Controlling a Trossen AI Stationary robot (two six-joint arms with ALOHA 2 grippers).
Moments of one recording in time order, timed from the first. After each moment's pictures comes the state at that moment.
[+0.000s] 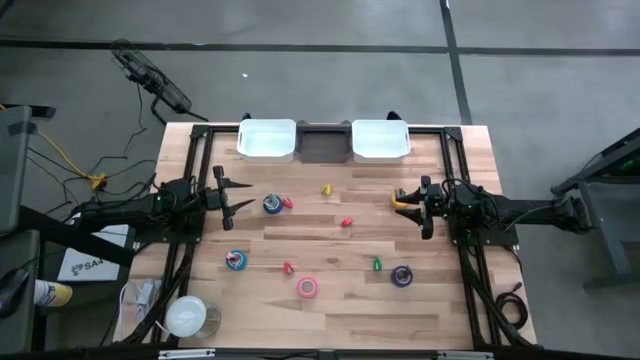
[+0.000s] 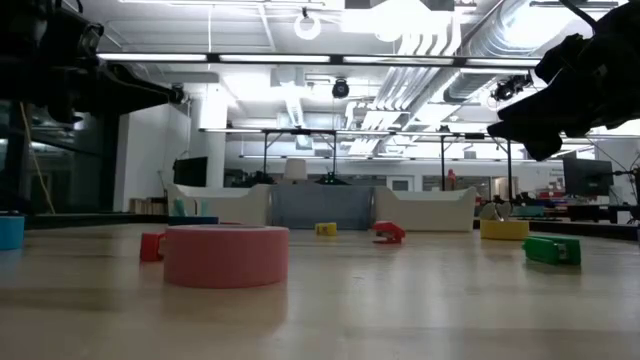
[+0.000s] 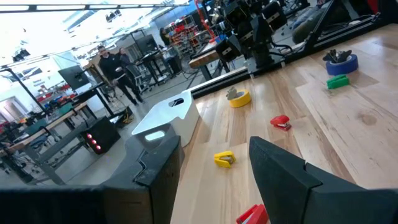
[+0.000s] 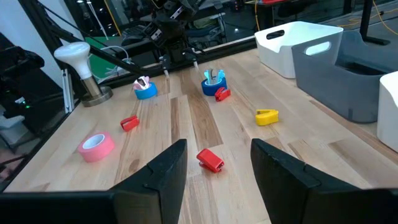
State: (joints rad) left arm 0.10 0.02 0.02 0.01 -0.12 0.45; right arm -0.09 0.21 0.01 0.05 0.00 0.25
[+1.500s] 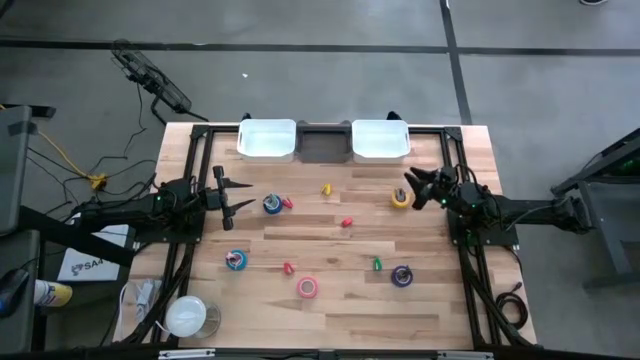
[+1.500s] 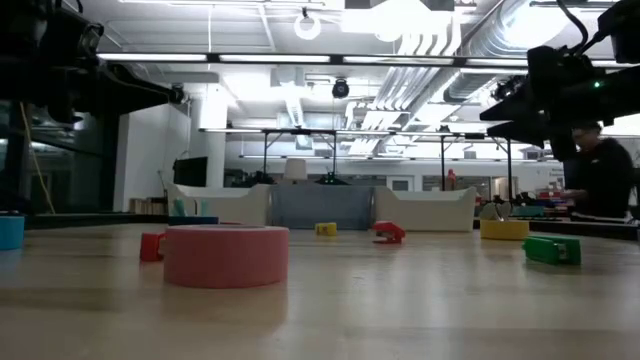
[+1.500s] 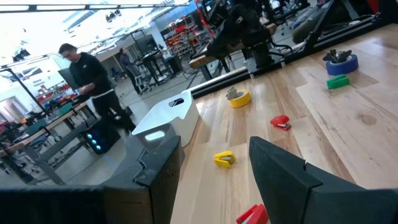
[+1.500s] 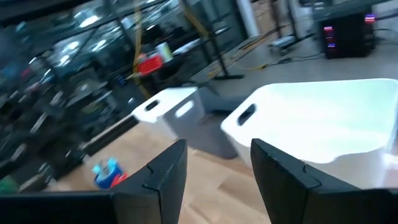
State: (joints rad) left arm 0.10 0.02 0.02 0.01 -0.12 0.45; right arm -0.09 0.21 0.01 0.14 0.61 0.49
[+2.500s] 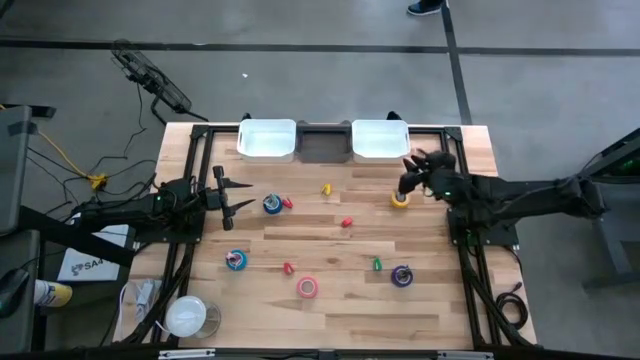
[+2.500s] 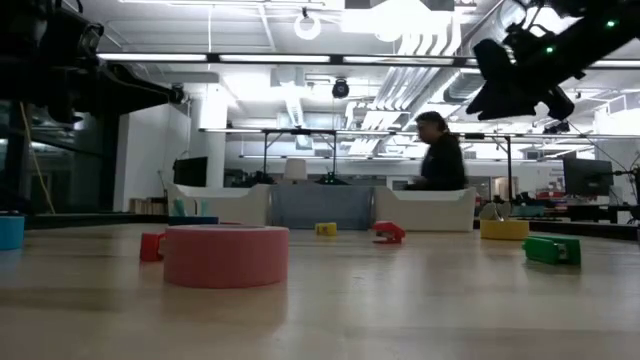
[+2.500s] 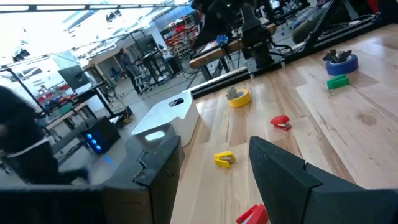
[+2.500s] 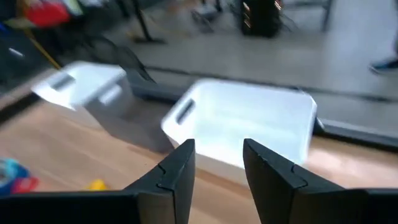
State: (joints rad) left arm 0.10 0.02 0.02 0.01 -0.12 0.45; right arm -0.09 0.73 0.47 -0.28 0.83 0.66
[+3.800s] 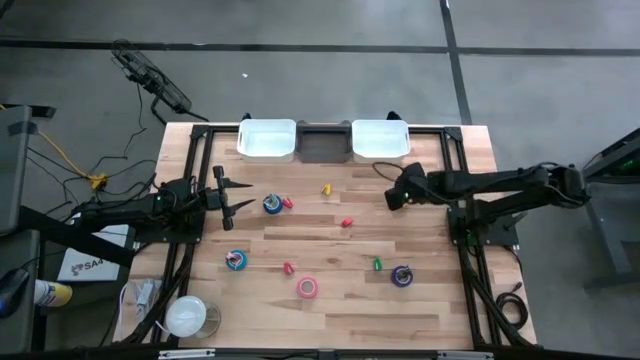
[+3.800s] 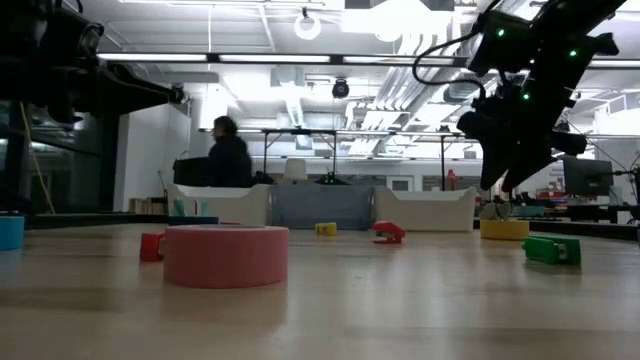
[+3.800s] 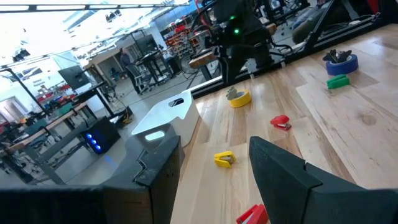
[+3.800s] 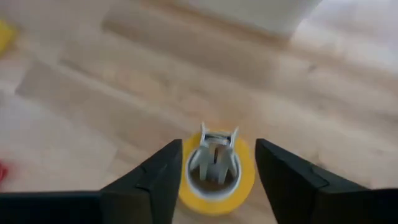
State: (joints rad) left arm 0.10 0.02 0.02 0.01 -0.12 0.45; right arm -0.19 1.14 0.59 -0.64 0.39 0.93
